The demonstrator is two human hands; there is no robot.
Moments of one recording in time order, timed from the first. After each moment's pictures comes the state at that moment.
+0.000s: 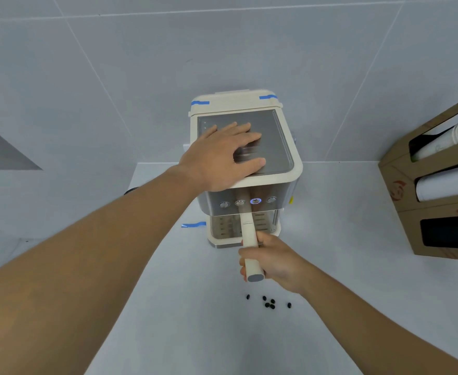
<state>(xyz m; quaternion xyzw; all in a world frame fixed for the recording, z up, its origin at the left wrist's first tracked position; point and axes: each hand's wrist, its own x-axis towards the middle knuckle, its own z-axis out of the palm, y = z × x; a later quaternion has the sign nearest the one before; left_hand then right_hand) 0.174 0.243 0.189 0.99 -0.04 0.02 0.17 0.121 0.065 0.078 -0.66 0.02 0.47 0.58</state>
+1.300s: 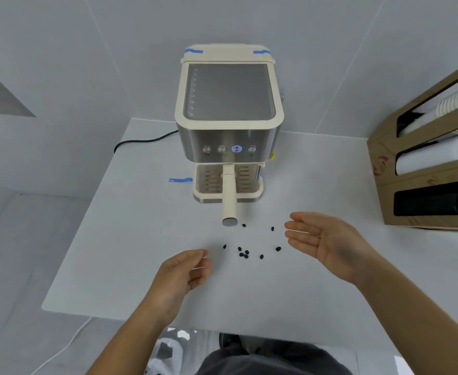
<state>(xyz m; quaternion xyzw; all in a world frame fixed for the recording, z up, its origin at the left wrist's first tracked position) -0.067 0.152 0.052 0.51 0.44 -0.05 0.74 0.102 -0.081 0.104 -0.60 0.15 0.38 0.69</state>
